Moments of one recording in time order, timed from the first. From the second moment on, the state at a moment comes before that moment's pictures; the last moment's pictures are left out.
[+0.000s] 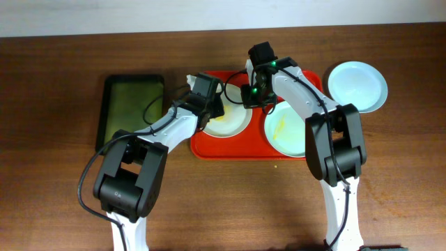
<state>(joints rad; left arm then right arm) -0.43 2.07 1.31 -0.20 -0.10 -0.58 0.31 2.33 1.85 -0.85 -0.20 0.16</state>
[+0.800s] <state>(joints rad) -0.44 2.04 1.33 -0.38 -0.17 -0.53 0.31 2.33 1.85 -0.85 -0.20 0.16</state>
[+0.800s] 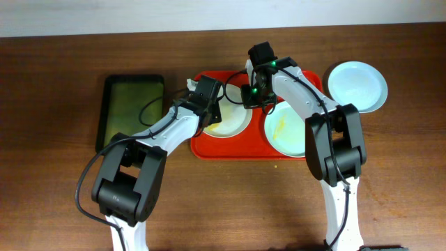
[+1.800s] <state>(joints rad) -0.36 2.03 1.40 -0.48 -0.13 -0.54 0.32 2.32 1.85 -0.86 -0.19 0.16</state>
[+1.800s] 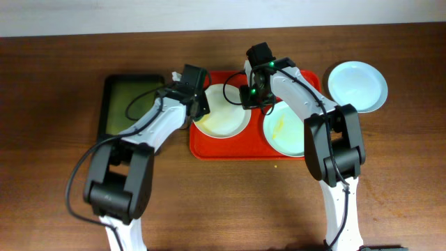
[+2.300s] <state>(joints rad) -0.42 2.09 1.40 -0.46 0.12 -0.53 0.32 2.33 1.85 -0.84 -0.19 0.16</state>
